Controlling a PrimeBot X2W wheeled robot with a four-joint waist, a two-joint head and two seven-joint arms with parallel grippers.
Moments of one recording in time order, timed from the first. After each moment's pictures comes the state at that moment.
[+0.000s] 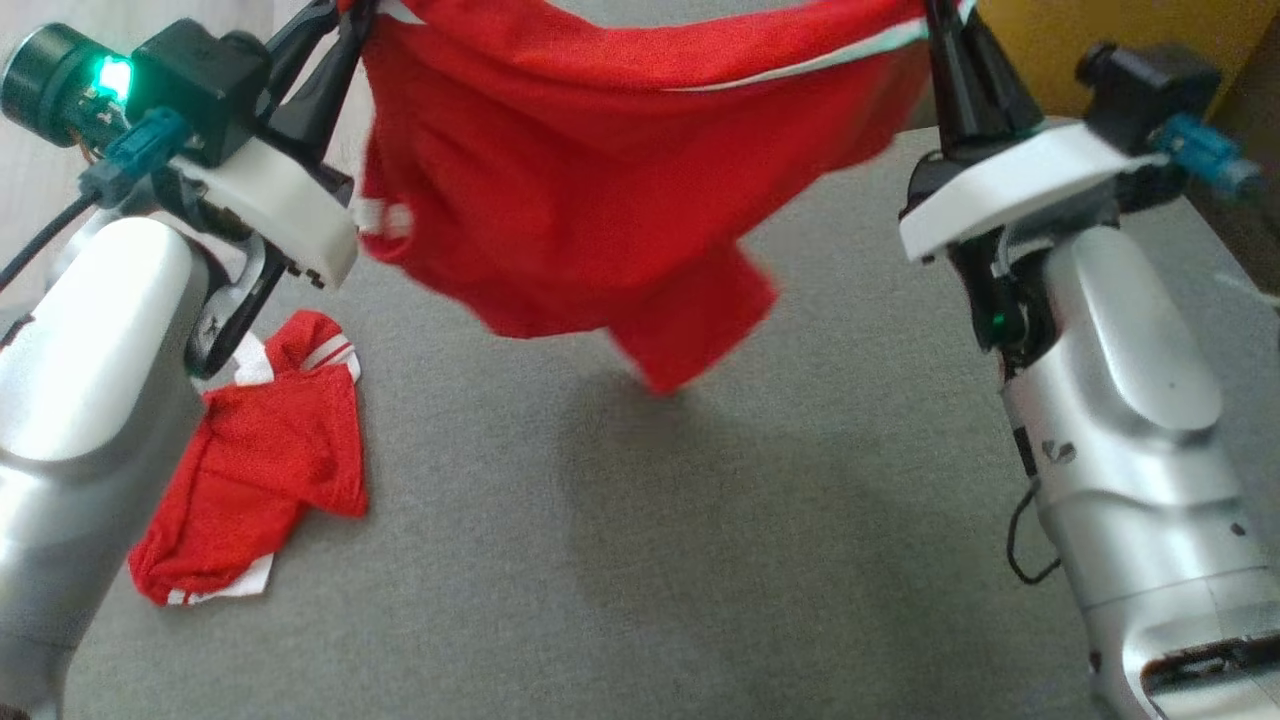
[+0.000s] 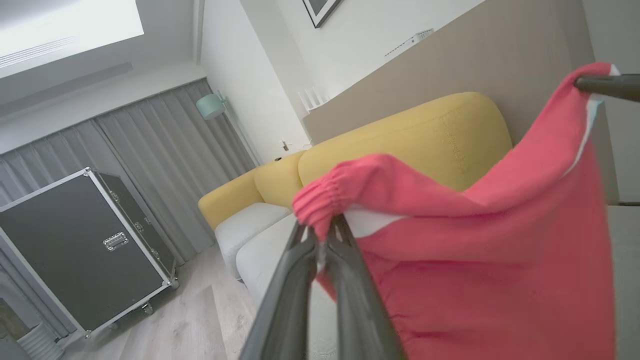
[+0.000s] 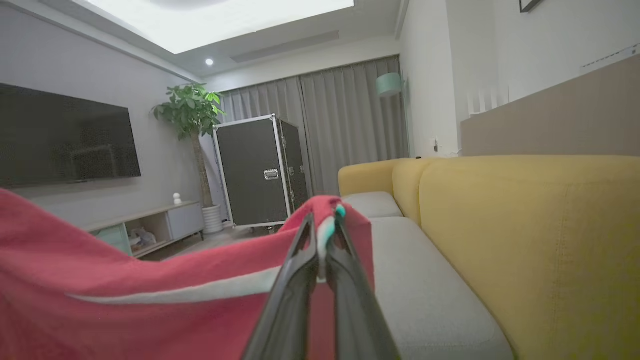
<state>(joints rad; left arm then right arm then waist) -0.89 0.49 -0.65 0.31 -0.43 -0.09 0.06 -0.76 -0.06 0.21 0.56 0.33 0.13 -0.11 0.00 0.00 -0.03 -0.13</state>
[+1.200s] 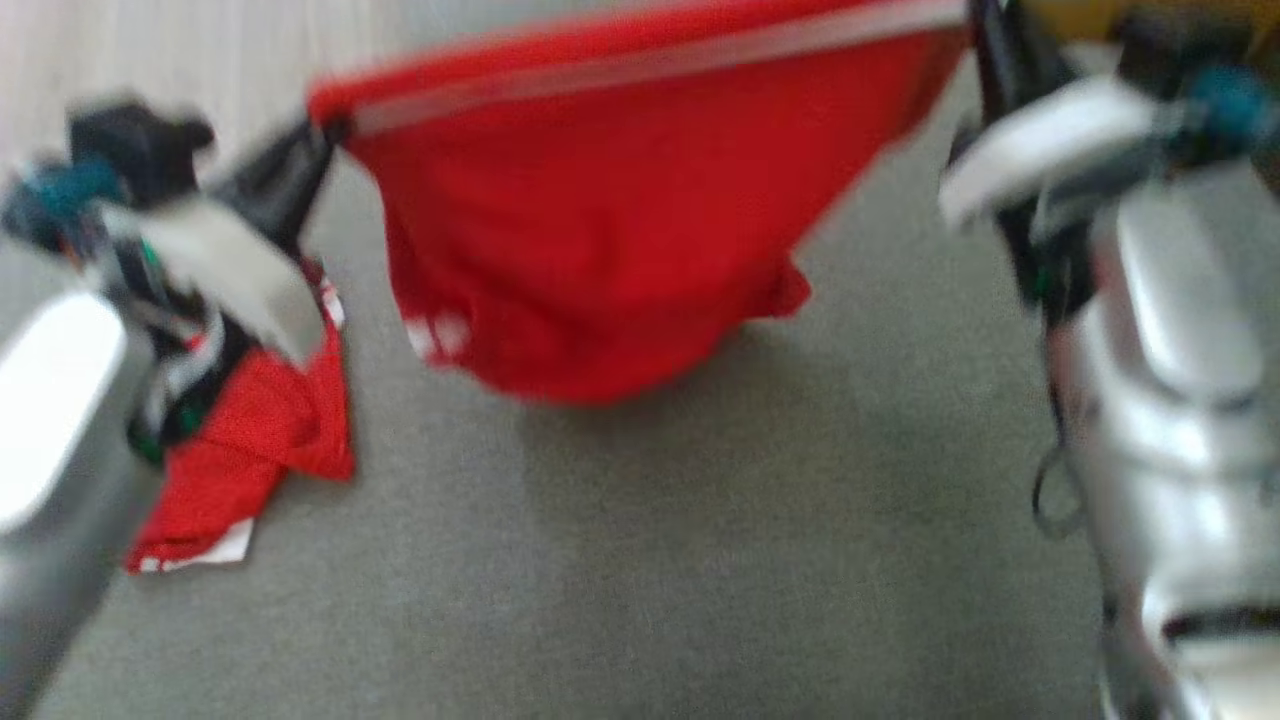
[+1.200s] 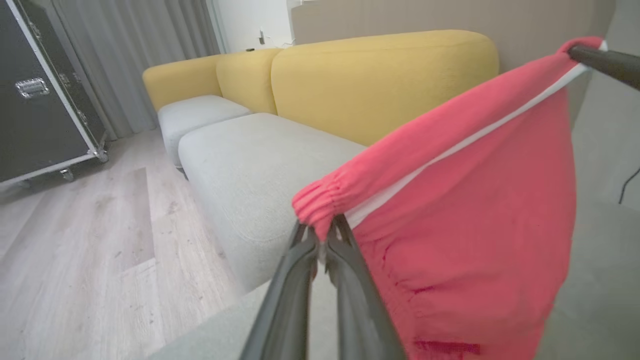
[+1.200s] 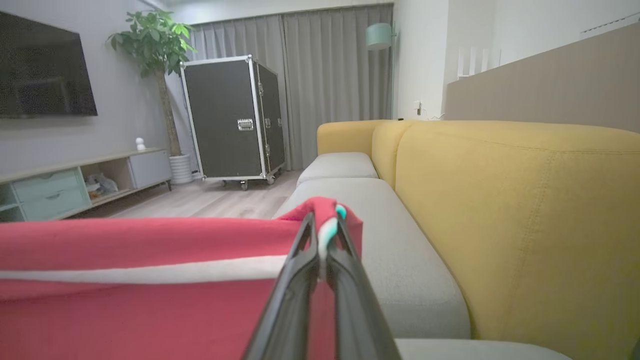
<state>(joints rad) -0.65 0.60 -0.61 0.10 -0.71 -0.05 0.25 -0.72 -0.06 0.10 0.50 0.16 0.13 -0.01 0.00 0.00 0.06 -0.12</state>
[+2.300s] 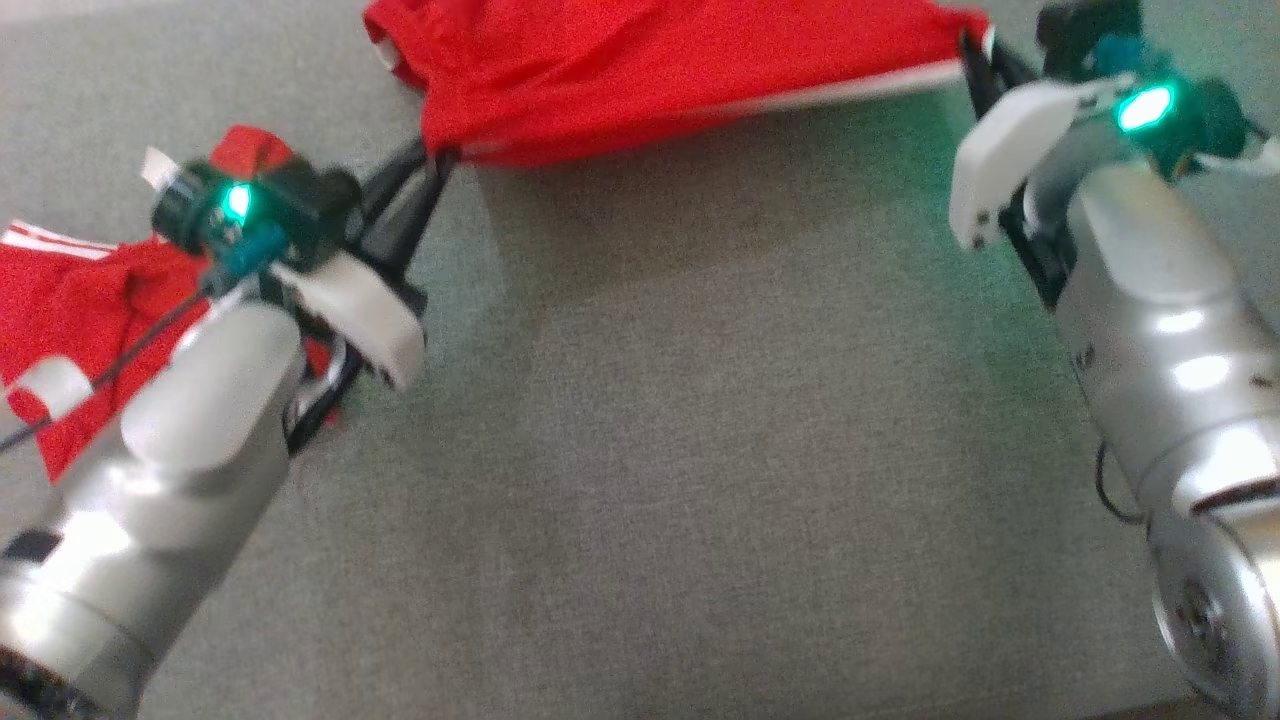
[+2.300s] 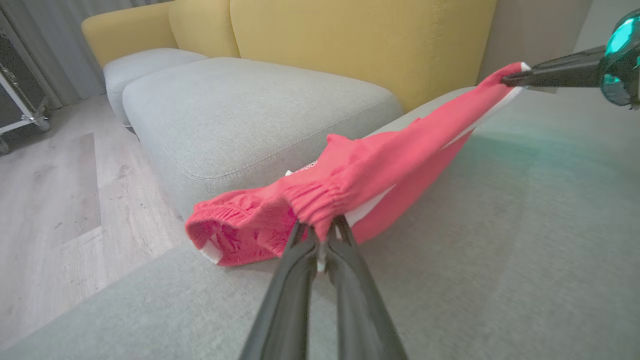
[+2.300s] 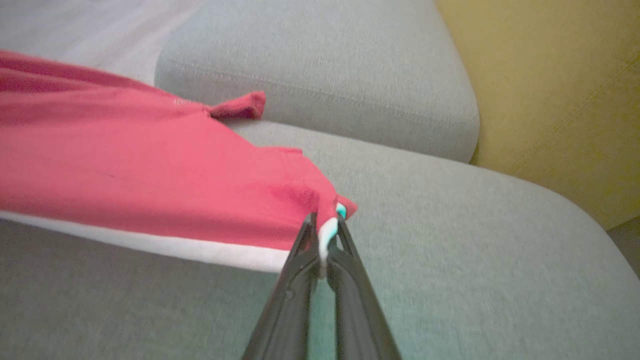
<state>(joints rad) -0.92 0.39 -0.95 0.68 -0.61 -0.13 -0.22 -1.12 -0.10 0.17 1.30 -0.05 0.13 -0.12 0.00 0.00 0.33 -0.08</state>
